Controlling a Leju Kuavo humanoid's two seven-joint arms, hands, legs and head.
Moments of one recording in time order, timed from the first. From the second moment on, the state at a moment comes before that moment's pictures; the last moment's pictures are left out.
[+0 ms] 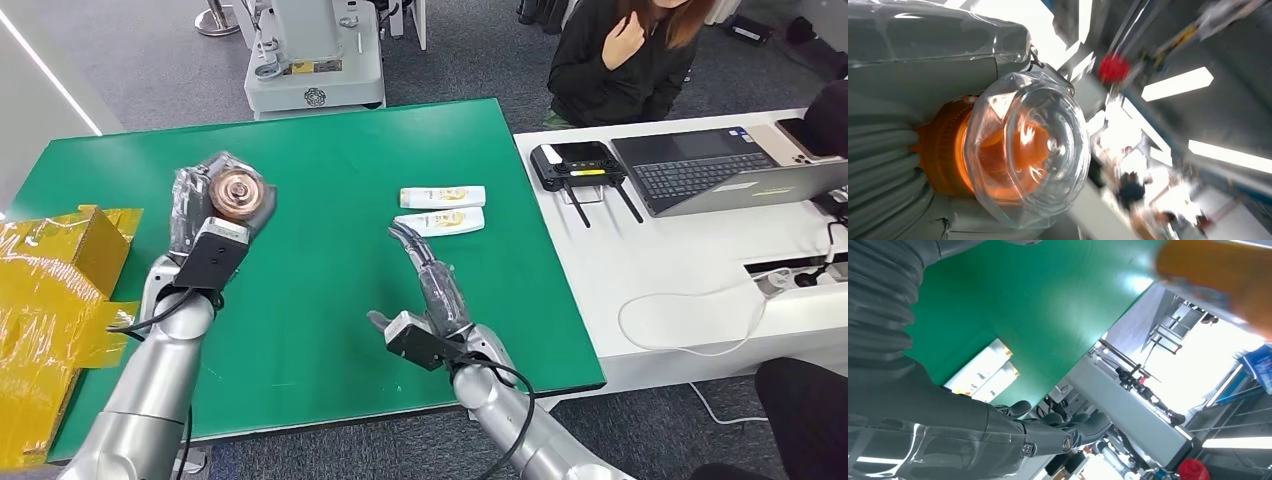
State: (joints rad) left arm -0.68 -0.09 -0.39 -1.05 -0.50 0.29 -0.61; right arm -0.37 0.12 0.44 -0.78 0.42 -0.43 -0.53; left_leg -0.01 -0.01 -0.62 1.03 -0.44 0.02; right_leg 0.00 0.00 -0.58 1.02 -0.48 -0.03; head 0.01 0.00
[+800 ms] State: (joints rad) left arm -0.91 0.18 -0.47 -0.94 -1.06 0.45 -0.38; right arm -0.05 0.02 0.43 -1.22 0.32 -0.52 -0.52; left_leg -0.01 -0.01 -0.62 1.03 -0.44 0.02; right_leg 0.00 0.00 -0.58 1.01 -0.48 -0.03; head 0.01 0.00
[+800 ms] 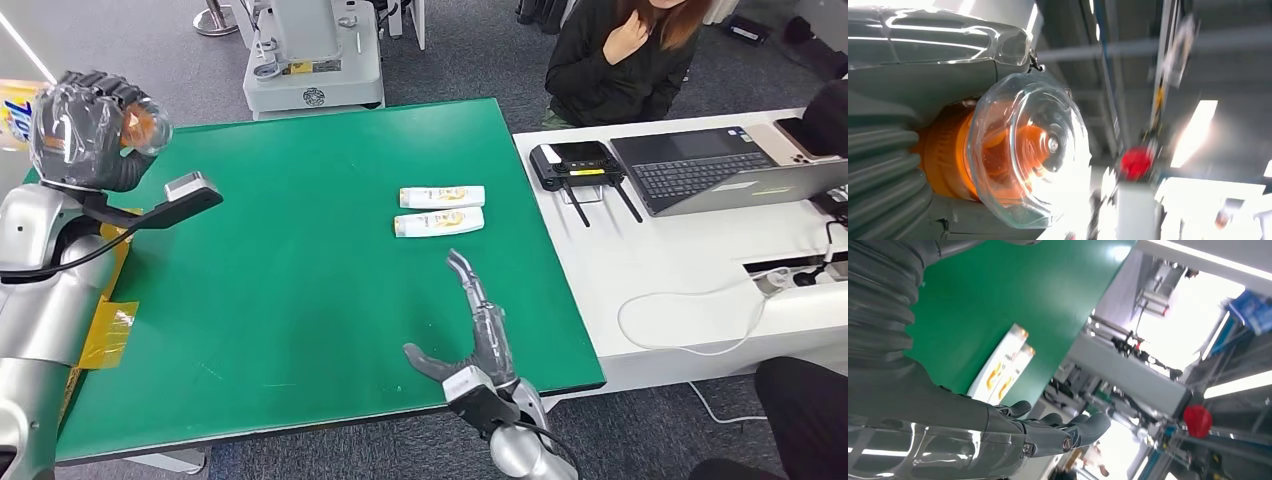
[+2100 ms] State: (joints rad) left arm -0.48 0.36 -0.40 -0.84 -1.19 0.24 -0.25; right arm 0.35 -0.03 0.12 -1.88 0.39 -0.58 -0.48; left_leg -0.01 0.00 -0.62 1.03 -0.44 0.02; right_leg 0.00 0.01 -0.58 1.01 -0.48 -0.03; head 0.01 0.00
